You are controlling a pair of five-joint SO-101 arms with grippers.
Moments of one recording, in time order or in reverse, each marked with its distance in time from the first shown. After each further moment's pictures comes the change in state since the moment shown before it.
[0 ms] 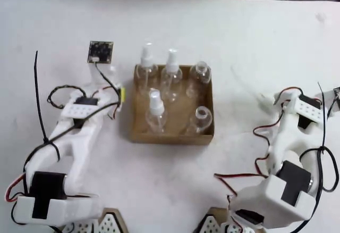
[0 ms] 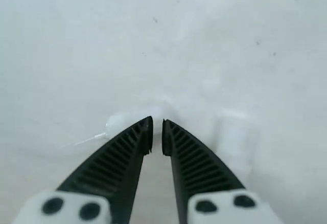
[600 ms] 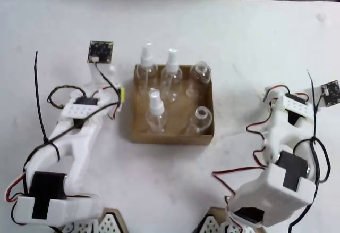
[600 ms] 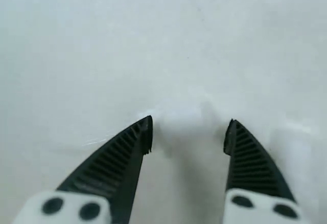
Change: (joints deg) left arm 0.0 0.0 0.0 0.0 0.0; right arm -4.5 6.9 0.5 -12.0 -4.6
